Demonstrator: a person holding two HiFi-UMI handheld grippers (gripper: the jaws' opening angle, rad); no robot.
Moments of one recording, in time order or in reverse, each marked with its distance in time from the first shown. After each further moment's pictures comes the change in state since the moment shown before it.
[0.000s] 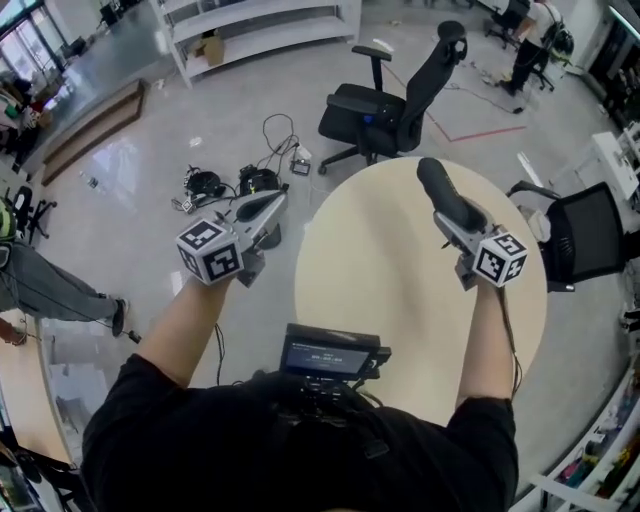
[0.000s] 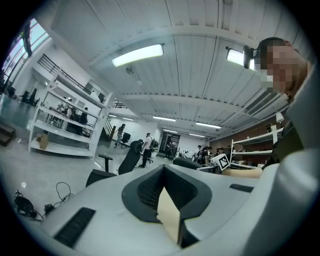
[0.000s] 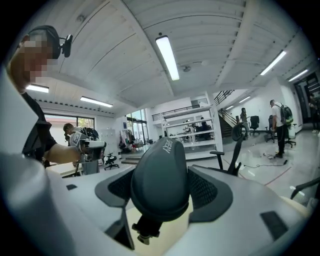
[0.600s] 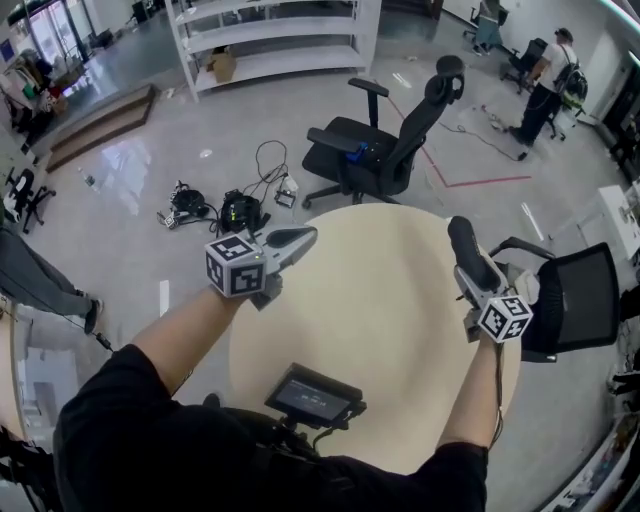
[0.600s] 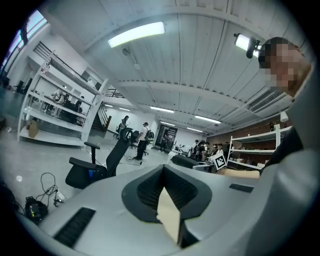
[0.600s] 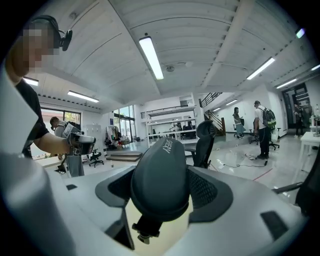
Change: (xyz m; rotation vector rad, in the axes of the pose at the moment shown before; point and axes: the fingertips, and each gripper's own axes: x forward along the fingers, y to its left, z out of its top) left arm 0.216 -0.038 -0.070 -0.037 0.095 -0.053; right arm -0.082 -0.238 -0.046 -0.008 0.012 -0.151
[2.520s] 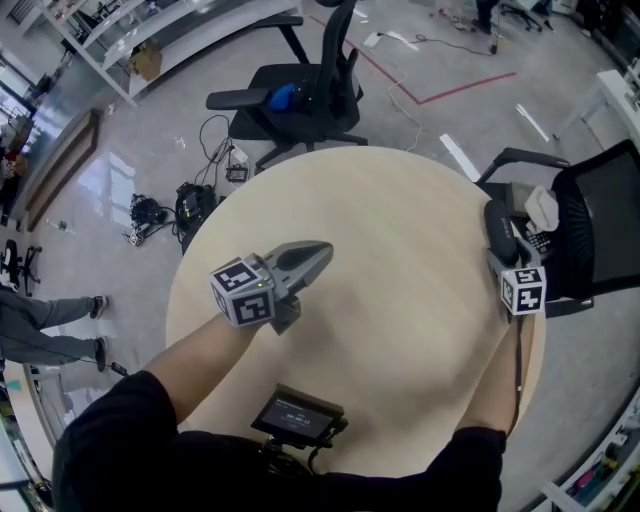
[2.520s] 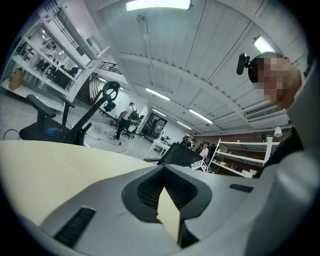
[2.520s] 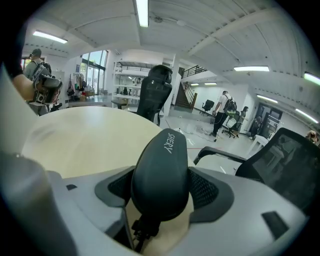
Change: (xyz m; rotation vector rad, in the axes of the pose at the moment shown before) left arm 0.263 -0.035 -0.188 -0.181 0.099 -0.203; right arm -0.085 -0.315 -0.255 -0.134 0.481 -0.461
